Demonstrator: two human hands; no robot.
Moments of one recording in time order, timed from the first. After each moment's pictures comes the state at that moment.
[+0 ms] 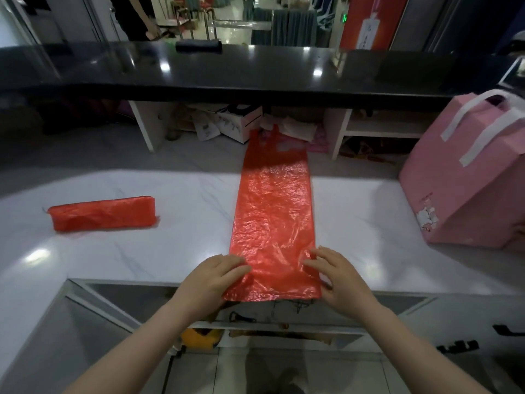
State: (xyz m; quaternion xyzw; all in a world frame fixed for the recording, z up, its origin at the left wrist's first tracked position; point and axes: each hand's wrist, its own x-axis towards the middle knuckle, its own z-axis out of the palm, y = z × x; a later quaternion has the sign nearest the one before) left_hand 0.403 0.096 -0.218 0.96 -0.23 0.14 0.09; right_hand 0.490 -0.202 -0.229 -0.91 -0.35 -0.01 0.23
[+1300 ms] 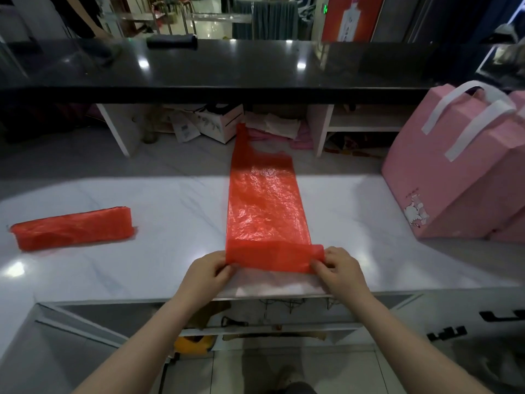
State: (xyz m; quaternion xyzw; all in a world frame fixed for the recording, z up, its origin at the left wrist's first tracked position) left_hand 0.447 0.079 -0.228 0.94 -0.01 0.04 0.34; right_hand 0.514 -0.210 -0.236 -0.93 -0.14 0.01 0.35
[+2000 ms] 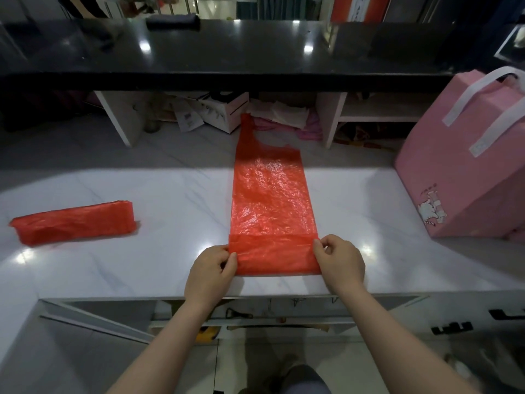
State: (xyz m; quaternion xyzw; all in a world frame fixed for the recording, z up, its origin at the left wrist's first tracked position) left_hand 0.451 0.071 -0.244 0.93 0.09 0.11 0.35; right_hand 0.528 -0.176 -0.238 -0.94 0.03 -0.03 0.33
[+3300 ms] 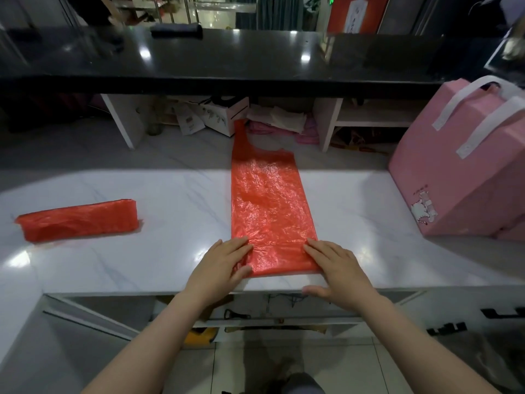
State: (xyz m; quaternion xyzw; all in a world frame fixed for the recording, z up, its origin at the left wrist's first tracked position) left_hand 0.453 0.078 -0.239 0.98 -0.09 0.01 0.20; right_hand 0.510 -0.213 -0.239 -0.95 -0.30 0.07 0.09
